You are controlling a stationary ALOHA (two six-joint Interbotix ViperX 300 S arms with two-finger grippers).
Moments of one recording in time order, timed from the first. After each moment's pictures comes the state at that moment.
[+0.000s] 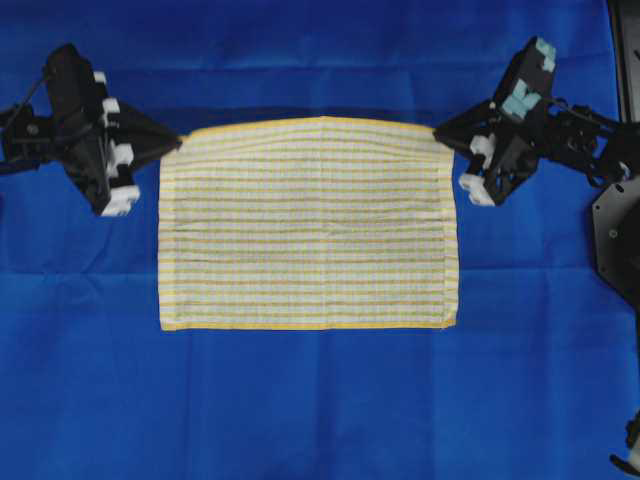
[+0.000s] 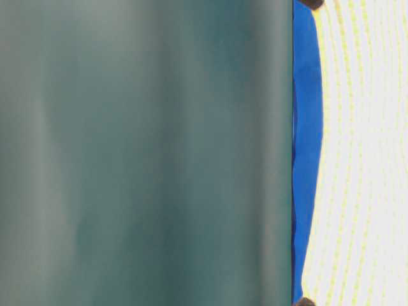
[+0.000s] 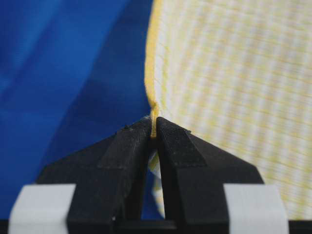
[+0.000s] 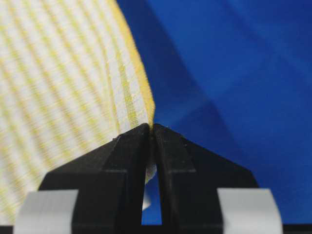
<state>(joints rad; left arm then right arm) 0.24 -0.24 1.20 -0.05 -0.44 -0.05 -0.29 -0.26 1.19 0.37 -0.33 0.01</state>
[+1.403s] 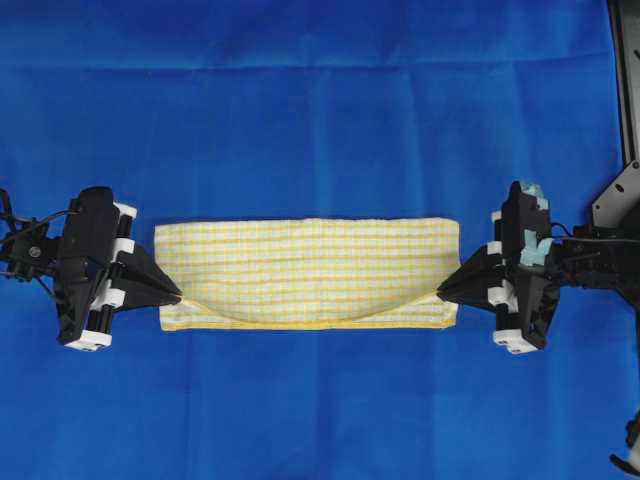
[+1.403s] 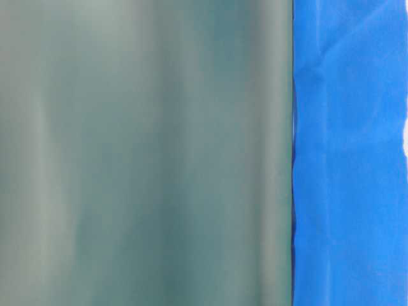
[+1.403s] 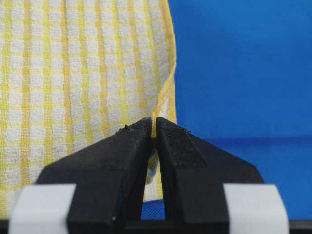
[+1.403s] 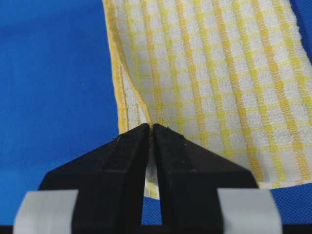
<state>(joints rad) -0.25 -0.20 1.15 -0.05 -0.35 -0.23 0.36 -0.29 1.20 0.72 -0.33 0.01</state>
